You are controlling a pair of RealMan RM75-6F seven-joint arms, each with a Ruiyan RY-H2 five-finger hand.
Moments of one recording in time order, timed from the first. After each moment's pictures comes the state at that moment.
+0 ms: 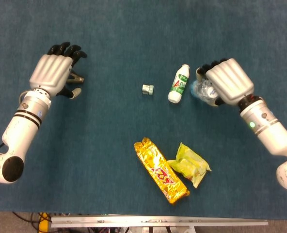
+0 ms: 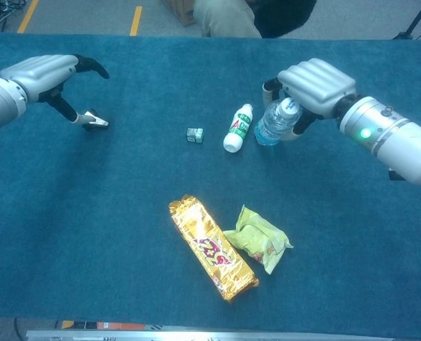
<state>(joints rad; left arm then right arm) -0.75 -1.32 -0.13 -1.60 0.90 0.89 0.30 0.72 -1.51 0.11 -1.48 -1.22 0.98 -0.43</state>
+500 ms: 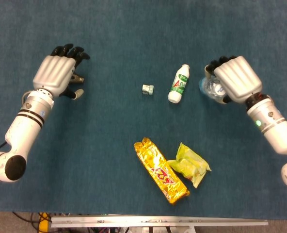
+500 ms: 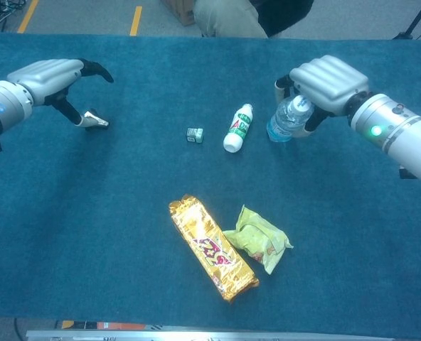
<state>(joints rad) -0.76 -1.34 -0.12 -1.57 0.90 0.87 0.29 0.71 -1.49 0.11 -1.49 -1.19 0.98 -0.48</state>
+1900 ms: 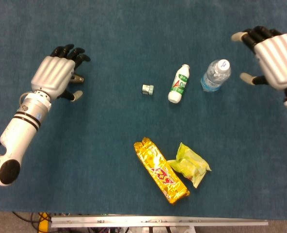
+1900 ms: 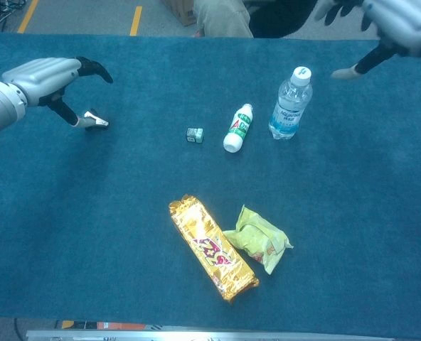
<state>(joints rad) -0.74 -1.31 -0.10 -1.58 1.02 0.88 0.24 0.61 -1.22 0.18 -1.75 -1.24 1.16 -0.36</state>
